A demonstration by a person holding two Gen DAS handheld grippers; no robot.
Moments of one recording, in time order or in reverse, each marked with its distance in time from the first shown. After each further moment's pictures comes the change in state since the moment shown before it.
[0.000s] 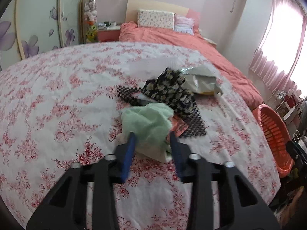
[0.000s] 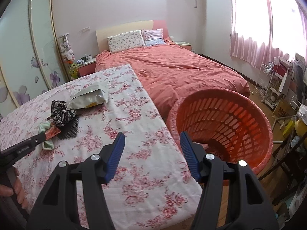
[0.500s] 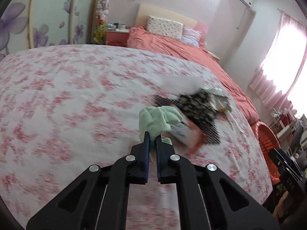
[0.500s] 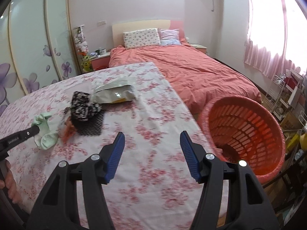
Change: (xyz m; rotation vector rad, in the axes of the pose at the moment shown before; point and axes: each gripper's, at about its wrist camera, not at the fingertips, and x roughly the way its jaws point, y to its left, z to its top) left arm -0.038 0.071 0.003 -0.112 -0.078 -0.023; right arm 0.007 0.066 0.003 -0.106 0.014 0.076
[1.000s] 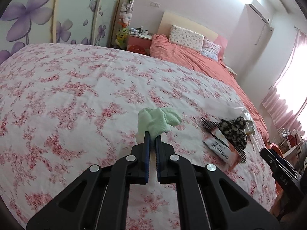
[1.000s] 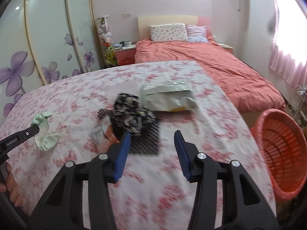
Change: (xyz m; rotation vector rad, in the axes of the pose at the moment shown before) left arm -0.011 0.074 0.023 -0.109 -0.048 0.077; right arm 0.051 0.093 0.031 -0.076 0.050 0.158
